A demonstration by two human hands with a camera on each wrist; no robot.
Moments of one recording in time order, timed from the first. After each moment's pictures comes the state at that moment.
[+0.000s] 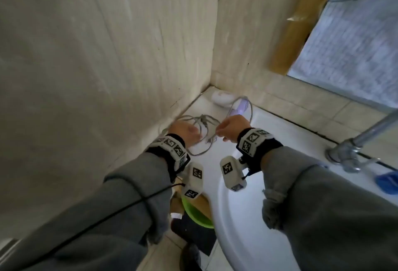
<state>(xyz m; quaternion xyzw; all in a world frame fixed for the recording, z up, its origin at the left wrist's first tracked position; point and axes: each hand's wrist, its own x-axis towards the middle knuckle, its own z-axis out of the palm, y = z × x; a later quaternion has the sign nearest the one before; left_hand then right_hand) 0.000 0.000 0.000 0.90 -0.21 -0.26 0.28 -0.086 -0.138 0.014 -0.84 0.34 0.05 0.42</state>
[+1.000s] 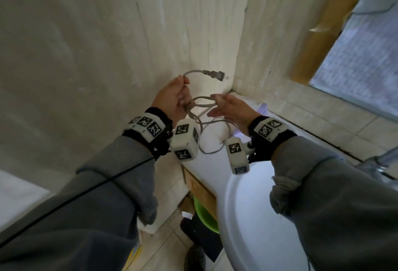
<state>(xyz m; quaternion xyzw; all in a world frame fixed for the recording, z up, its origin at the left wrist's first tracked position) 0.000 0.042 0.096 0.51 -0.08 -0.26 0.82 -0.073 -0.118 0.066 -0.73 0.15 0.03 0.67</state>
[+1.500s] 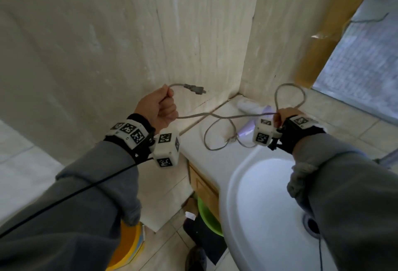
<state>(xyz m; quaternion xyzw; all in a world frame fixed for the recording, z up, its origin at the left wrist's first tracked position) -0.021 0.106 0.100 0.51 -0.05 -0.28 0.81 -0.123 -0.192 0.060 -0.65 0.44 -0.10 0.62</state>
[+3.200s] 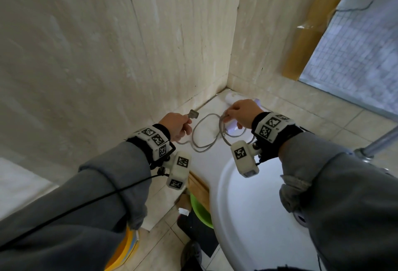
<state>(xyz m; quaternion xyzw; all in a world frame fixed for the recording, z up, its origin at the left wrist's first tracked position) -0.032 0.052 0.052 0.76 -0.02 -0.34 0.56 -0.106 -0.136 0.073 -0.87 0.24 0.04 0.42</state>
